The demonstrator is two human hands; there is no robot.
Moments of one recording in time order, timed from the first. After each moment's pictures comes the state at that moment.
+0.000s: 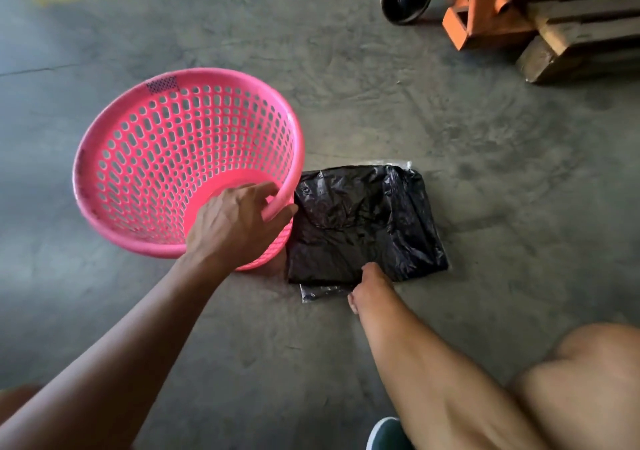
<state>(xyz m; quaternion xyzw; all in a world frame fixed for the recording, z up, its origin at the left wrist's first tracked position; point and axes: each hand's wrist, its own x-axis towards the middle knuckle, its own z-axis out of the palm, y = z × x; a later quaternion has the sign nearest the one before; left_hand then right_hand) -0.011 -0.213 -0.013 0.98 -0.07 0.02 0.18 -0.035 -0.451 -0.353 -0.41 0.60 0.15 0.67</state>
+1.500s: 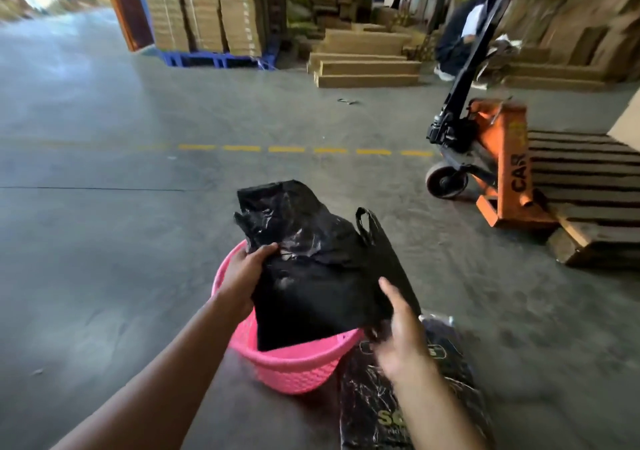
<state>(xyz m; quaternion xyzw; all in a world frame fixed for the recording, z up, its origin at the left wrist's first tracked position) 0.040 -0.099 0.077 0.58 0.26 0.02 0.77 0.007 -0.339 0.077 -0.47 0.29 0.13 0.82</state>
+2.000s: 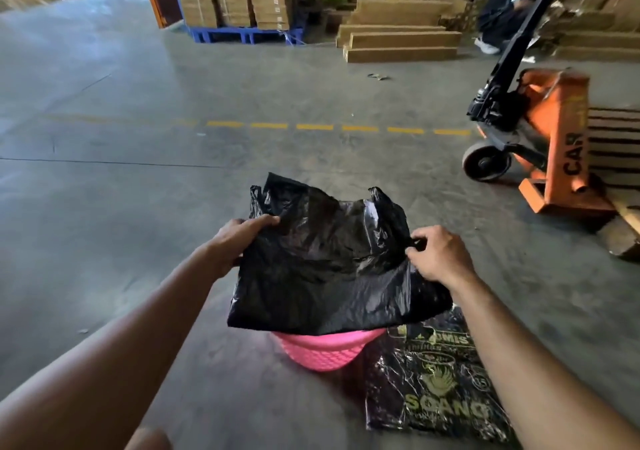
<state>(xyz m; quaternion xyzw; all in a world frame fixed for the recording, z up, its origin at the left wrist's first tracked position) 0.045 -0.014 0.082 0.74 0.30 -0.10 0.60 0.100 -0.352 0.090 -0.97 0.00 0.05 0.25</state>
